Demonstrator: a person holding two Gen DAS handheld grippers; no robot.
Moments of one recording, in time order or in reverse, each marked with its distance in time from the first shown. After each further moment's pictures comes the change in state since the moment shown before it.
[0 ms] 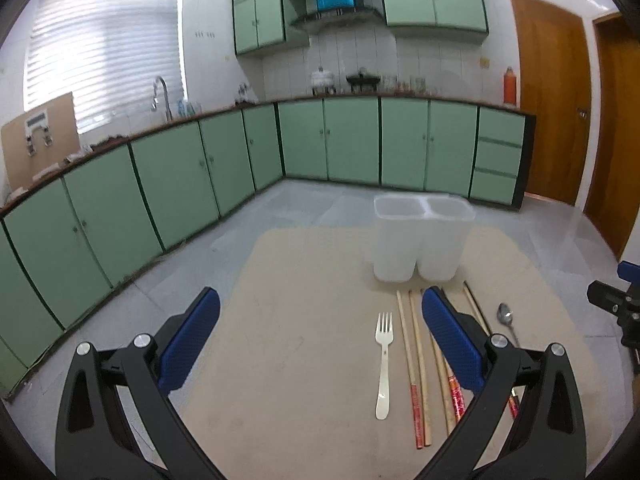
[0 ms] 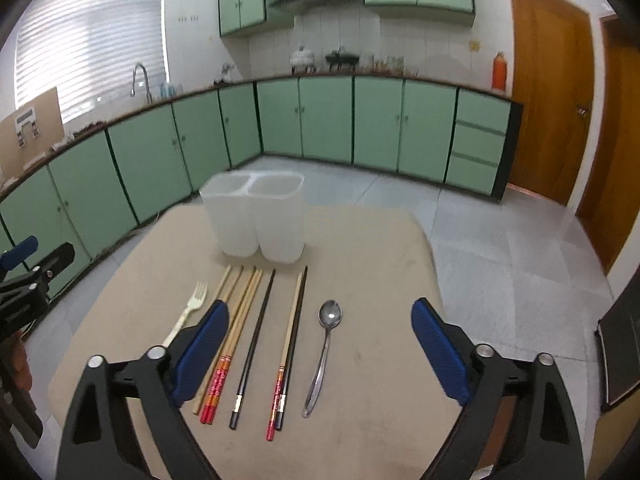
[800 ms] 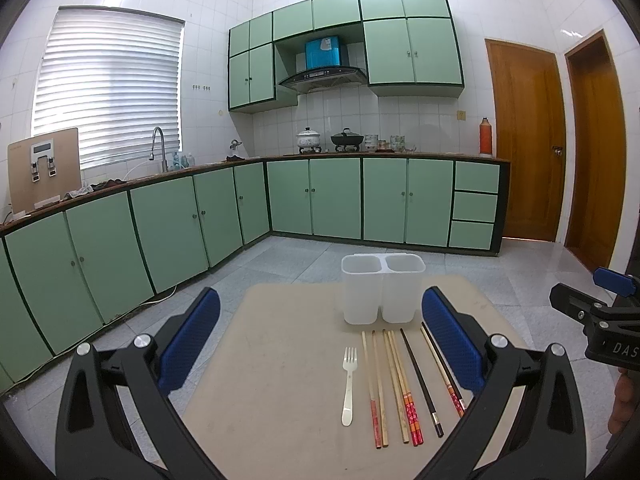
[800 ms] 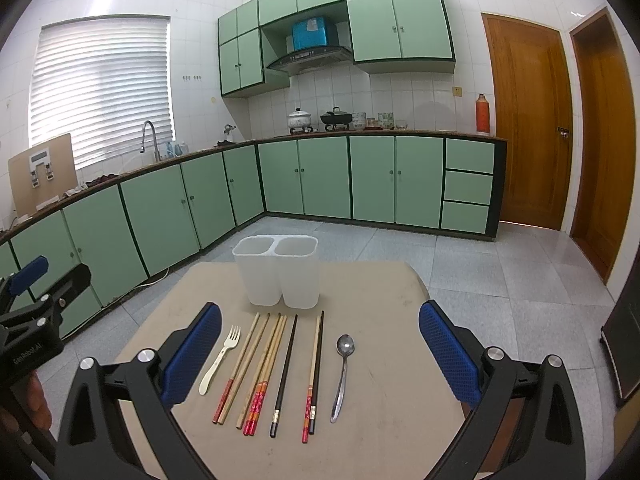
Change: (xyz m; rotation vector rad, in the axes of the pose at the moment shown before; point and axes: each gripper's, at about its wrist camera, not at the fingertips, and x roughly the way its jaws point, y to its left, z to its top) left arm -0.112 -0.022 -0.008 -0.003 -0.245 -0.048; right arm -0.101 0.021 -0.011 0.049 -0.254 0.001
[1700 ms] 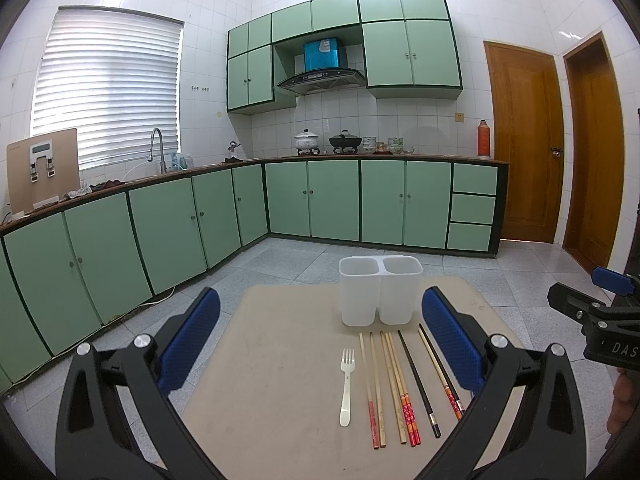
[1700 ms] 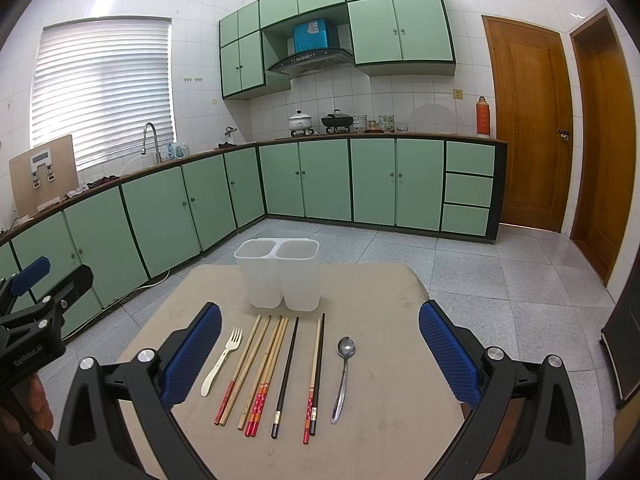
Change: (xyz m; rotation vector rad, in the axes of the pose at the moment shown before) left arm -0.002 -0.009 0.000 0.000 -0.009 -0.006; right arm -0.003 -0.002 -0.001 -0.002 -0.006 0.001
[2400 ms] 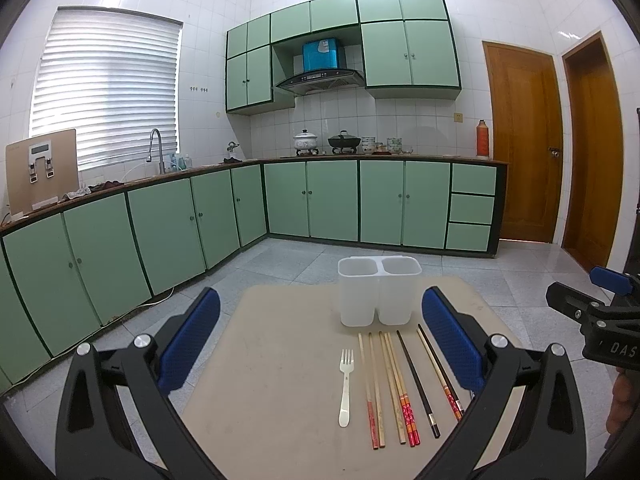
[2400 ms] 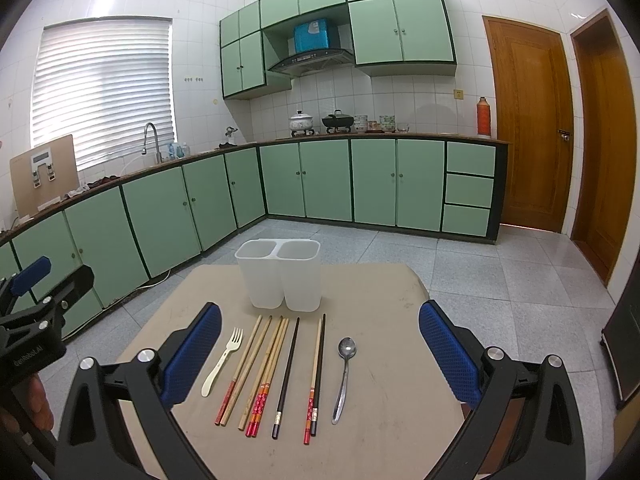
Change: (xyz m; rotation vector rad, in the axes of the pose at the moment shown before) left arm 0.000 0.006 0.005 -0.005 0.002 -0.001; right arm -0.001 -0.001 0.000 0.000 0.001 0.000
